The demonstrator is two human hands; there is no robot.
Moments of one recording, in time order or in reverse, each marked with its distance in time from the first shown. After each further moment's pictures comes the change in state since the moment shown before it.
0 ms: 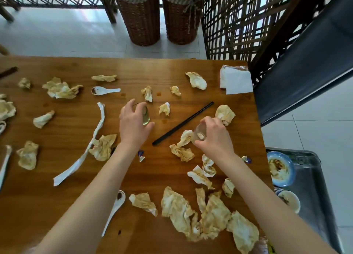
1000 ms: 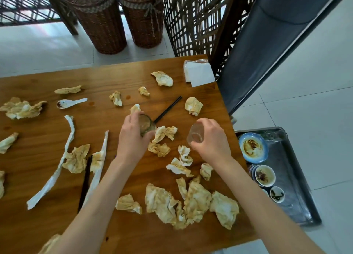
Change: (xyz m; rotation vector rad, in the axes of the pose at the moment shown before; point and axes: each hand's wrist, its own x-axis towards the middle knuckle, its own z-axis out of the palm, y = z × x) left_hand -0.049 0.064 -0.009 -0.251 -0.119 0.119; right_hand -0.060 0.031 -0.033 0.118 0.164 0.127
